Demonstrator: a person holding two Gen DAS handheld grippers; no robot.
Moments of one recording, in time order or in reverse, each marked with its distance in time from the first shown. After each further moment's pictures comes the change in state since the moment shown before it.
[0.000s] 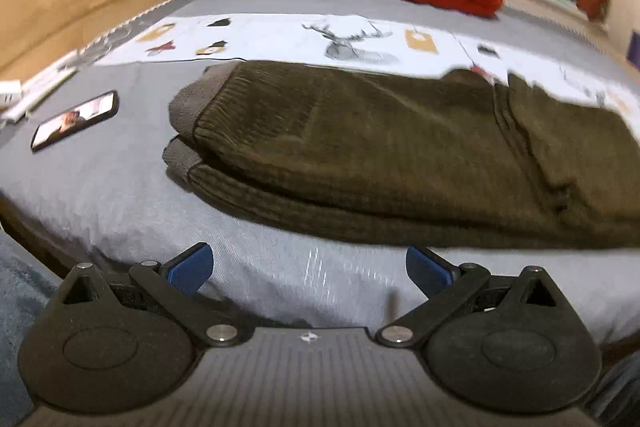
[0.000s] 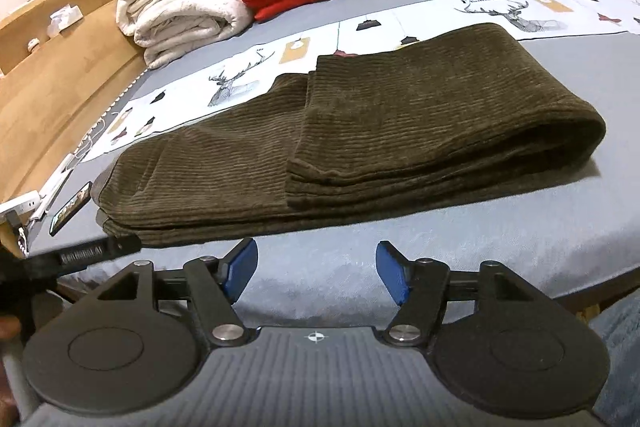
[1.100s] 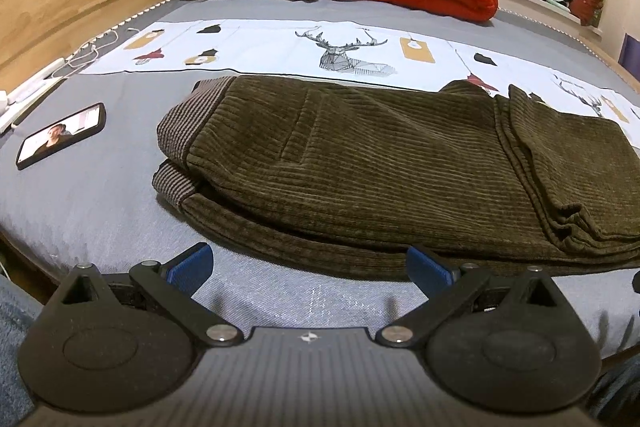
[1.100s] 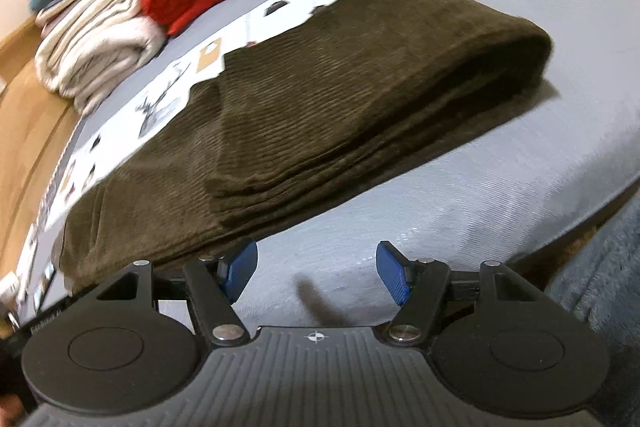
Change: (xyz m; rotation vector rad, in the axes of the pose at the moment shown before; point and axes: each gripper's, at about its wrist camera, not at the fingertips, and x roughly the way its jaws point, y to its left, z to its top) left arm 0.012 0.012 0.024 -0.027 -0.013 -0.042; right arm 0.028 -0.043 0.006 0.332 0.034 -0.097
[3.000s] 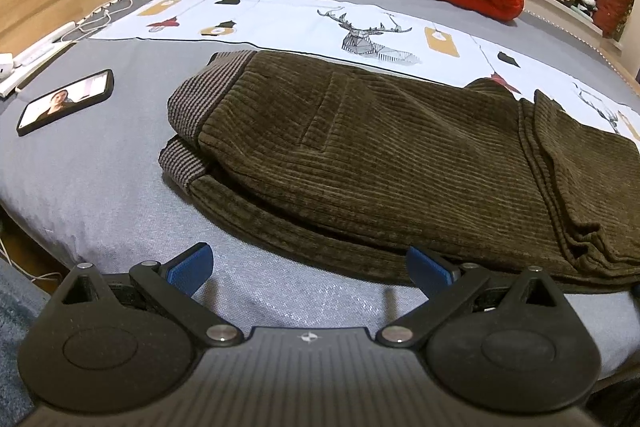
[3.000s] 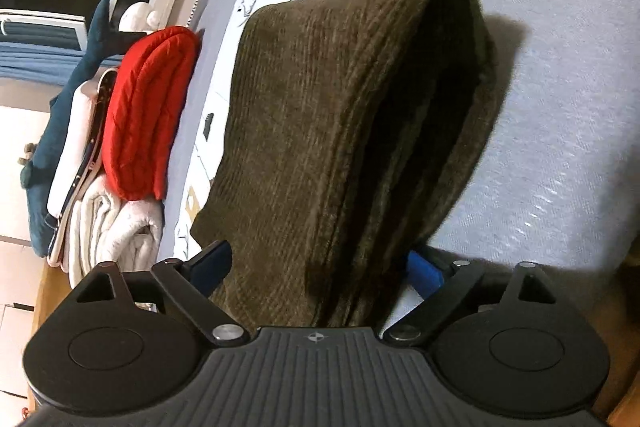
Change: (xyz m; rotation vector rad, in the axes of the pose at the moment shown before) left arm 0.018 0.011 0.007 -0.090 0.073 0.015; right arm 0.052 -0.080 0.055 0.654 -0.085 0.180
